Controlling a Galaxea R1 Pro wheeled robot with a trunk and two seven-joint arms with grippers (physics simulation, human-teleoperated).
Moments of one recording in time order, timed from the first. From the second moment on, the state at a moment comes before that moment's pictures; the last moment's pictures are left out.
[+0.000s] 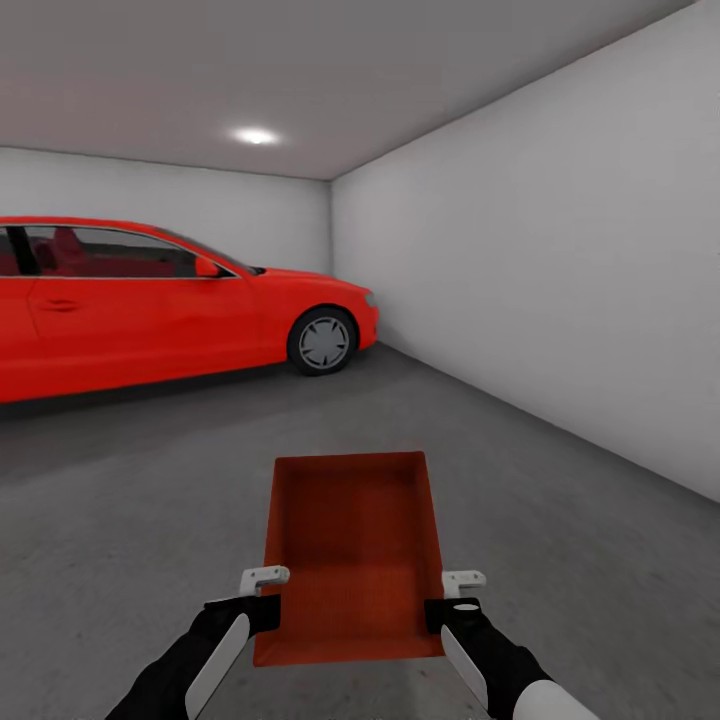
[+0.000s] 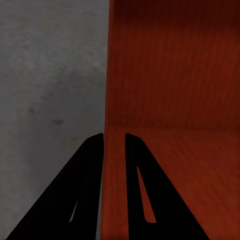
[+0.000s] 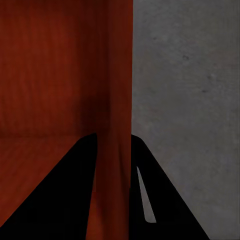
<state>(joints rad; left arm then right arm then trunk) -0.41 0.05 -0.34 -0.89 0.54 0.54 0.31 -0.55 0.08 0.33 -0.46 -0.28 0.28 -0.29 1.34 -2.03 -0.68</state>
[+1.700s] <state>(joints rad) -0.41 0.05 -0.34 -0.89 0.54 0.54 0.31 -0.55 0.08 0.33 -0.46 -0.29 0.28 -0.29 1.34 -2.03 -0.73</state>
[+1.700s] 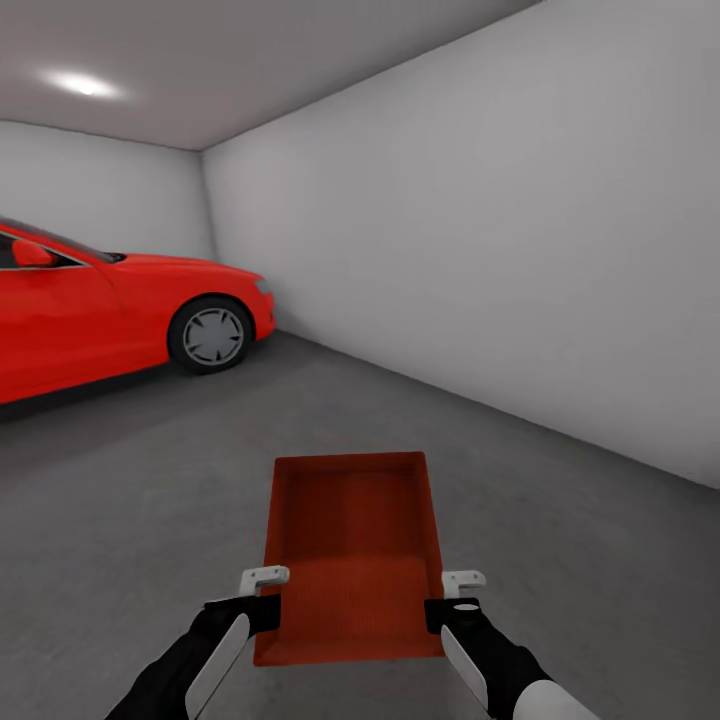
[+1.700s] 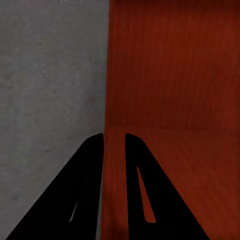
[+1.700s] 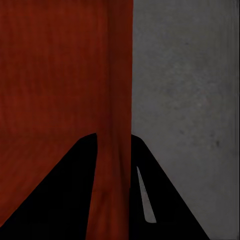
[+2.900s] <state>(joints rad) -0.41 0.05 -0.34 -0.89 0.54 0.54 0.31 -0.55 0.08 0.33 -0.46 -0.28 0.28 -0.29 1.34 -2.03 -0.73</state>
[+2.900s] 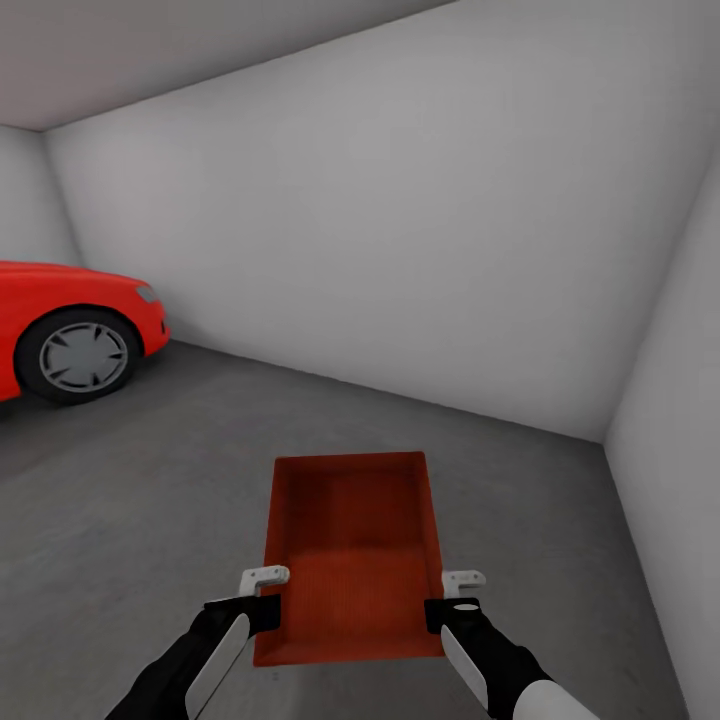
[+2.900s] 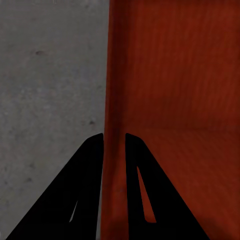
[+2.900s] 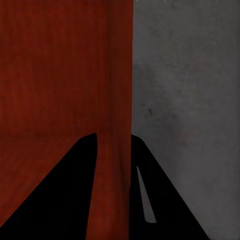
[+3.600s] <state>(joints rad) -0.41 0.05 -0.34 -0.89 0.54 0.54 0.31 -0.55 0.08 0.33 -0.46 -0.28 0.28 -0.29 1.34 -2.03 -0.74</state>
